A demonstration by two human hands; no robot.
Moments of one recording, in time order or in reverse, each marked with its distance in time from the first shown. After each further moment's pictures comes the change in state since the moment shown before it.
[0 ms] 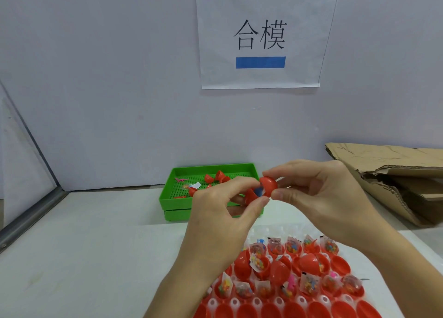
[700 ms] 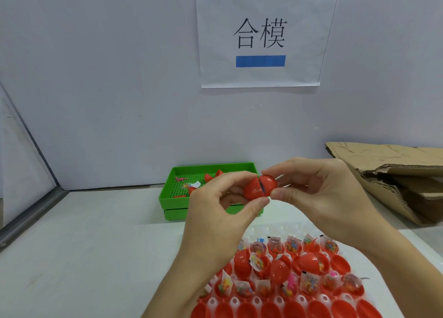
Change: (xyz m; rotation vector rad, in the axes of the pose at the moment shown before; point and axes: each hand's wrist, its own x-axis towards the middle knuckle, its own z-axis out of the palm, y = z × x) left_hand 0.000 -0.004 0.001 -0.304 0.002 -0.143; right_hand -0.001 -0.001 0.001 0.043 0.004 0.009
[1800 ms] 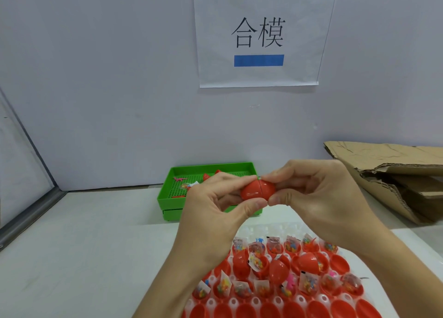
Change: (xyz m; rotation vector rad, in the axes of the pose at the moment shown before) left_hand 0.002 0.007 -0.004 -0.111 -0.054 -0.037; right_hand -0.001 0.000 0.006 0.019 0.029 -0.041
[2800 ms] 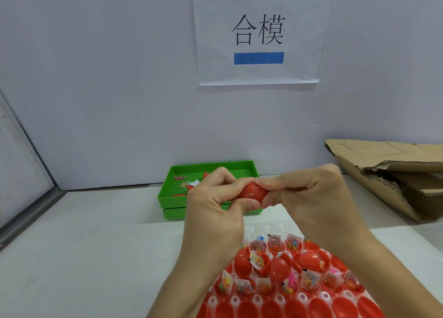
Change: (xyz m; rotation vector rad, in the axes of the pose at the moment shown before) left_hand -0.003 -0.002 0.006 0.293 0.135 0.137; right_hand -0.001 0.005 0.017 -0.175 0.131 -0.092
